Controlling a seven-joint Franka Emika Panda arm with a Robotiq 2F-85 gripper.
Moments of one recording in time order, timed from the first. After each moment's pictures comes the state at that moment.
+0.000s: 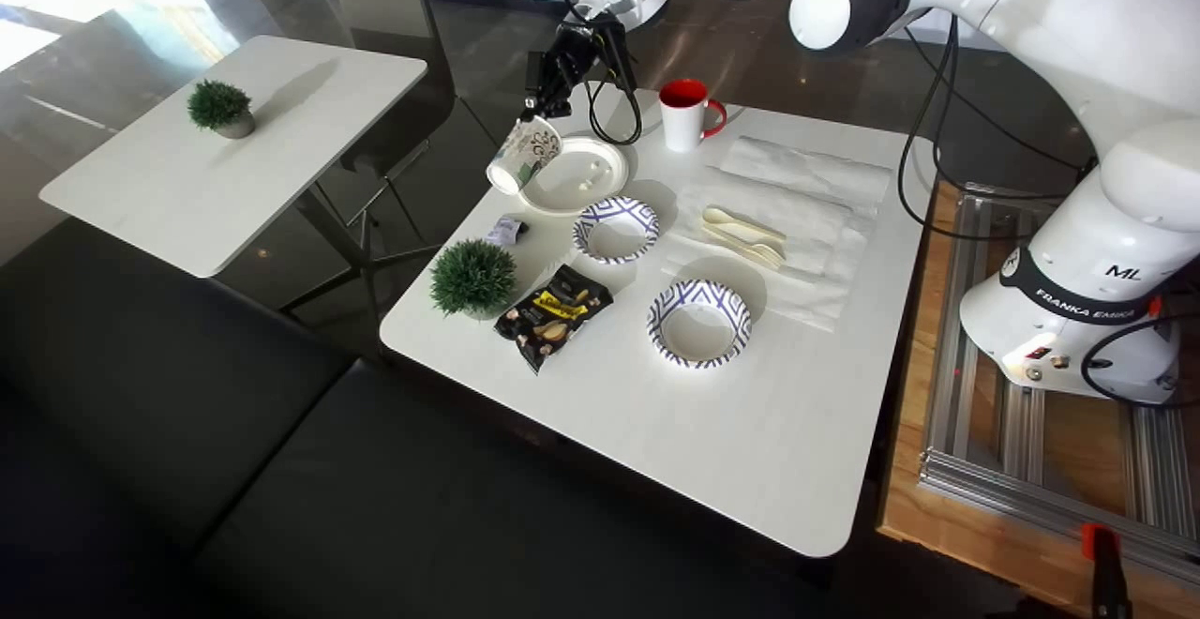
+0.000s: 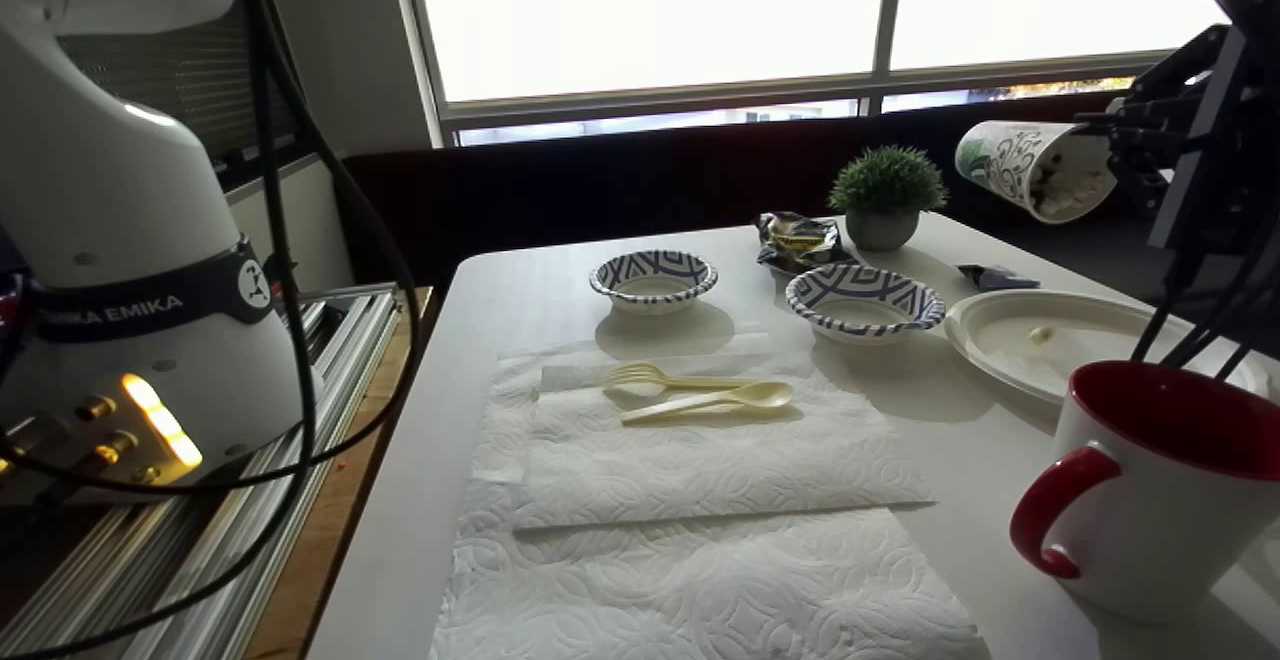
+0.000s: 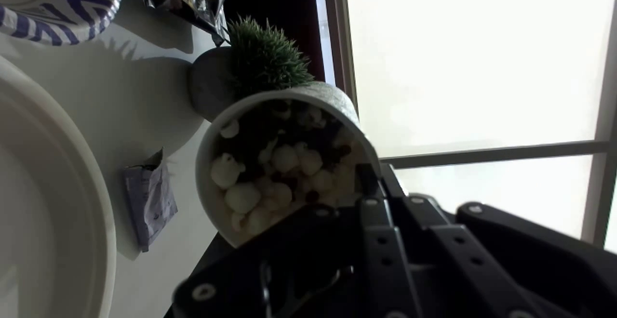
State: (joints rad) arm -0.47 1.29 0.16 -0.73 1.12 1.36 -0.34
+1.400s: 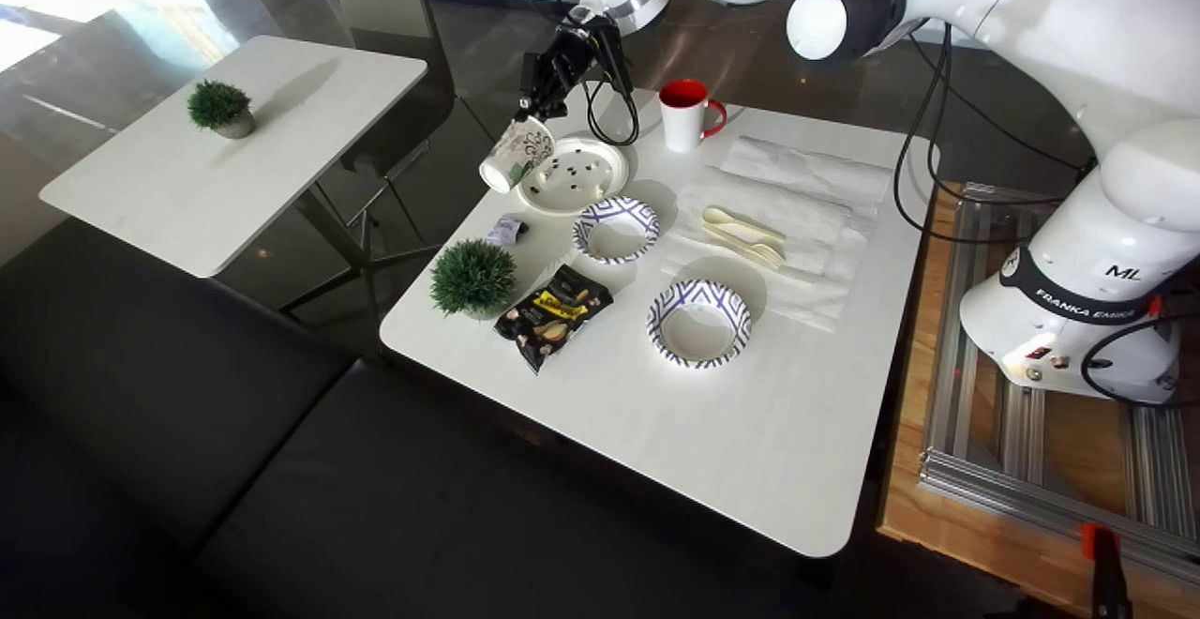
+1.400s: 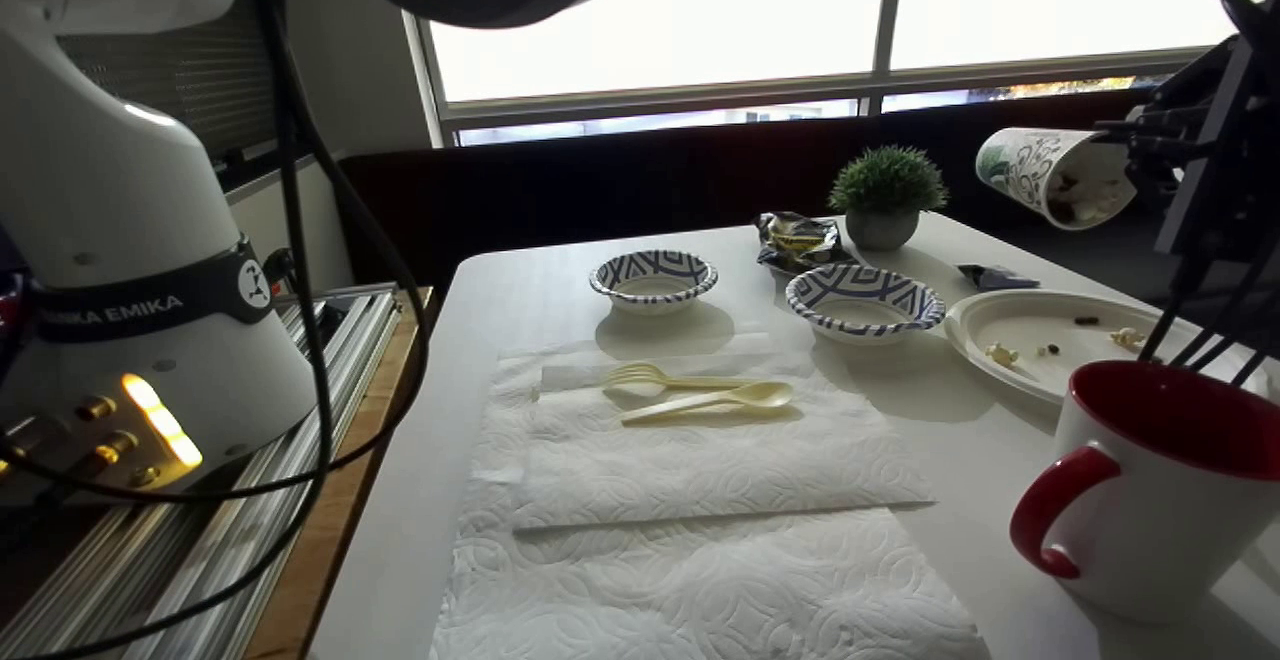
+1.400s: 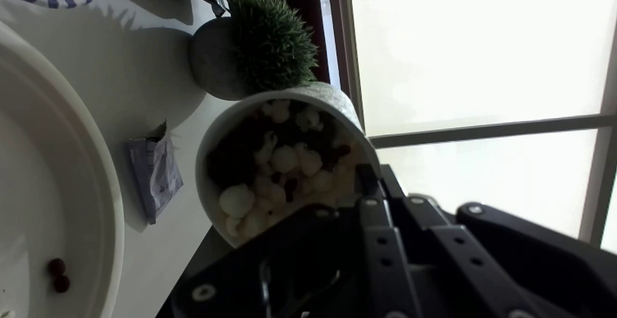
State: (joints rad) arm -0.47 1.33 0.19 -0.67 1.12 1.42 -0.30
